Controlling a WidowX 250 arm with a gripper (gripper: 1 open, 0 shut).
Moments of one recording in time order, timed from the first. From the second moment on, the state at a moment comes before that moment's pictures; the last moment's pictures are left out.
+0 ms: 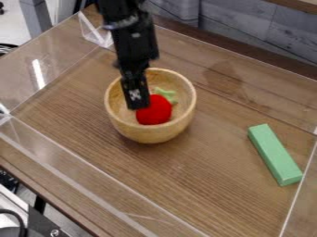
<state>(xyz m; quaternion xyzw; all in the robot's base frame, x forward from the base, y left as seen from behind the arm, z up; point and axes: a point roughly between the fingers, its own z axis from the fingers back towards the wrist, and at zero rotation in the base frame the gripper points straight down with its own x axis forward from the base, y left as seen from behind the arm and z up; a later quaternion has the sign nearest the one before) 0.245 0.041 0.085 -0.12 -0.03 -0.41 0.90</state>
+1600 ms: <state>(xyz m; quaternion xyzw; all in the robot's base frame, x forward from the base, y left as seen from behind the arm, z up) 0.260 0.044 0.084 -0.14 -0.05 -0.40 0.90</state>
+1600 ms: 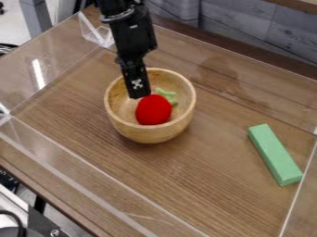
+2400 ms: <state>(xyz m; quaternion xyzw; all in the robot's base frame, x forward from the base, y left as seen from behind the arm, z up) 0.263 0.069 0.099 -0.14 -0.06 -0.36 0.92</state>
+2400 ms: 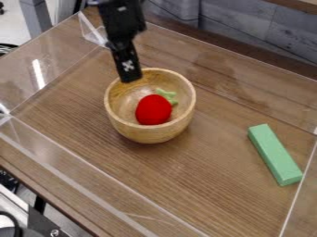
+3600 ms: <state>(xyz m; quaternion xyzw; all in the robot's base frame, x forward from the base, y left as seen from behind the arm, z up) 0.259 0.064 0.064 -0.16 -0.05 -0.35 0.92</state>
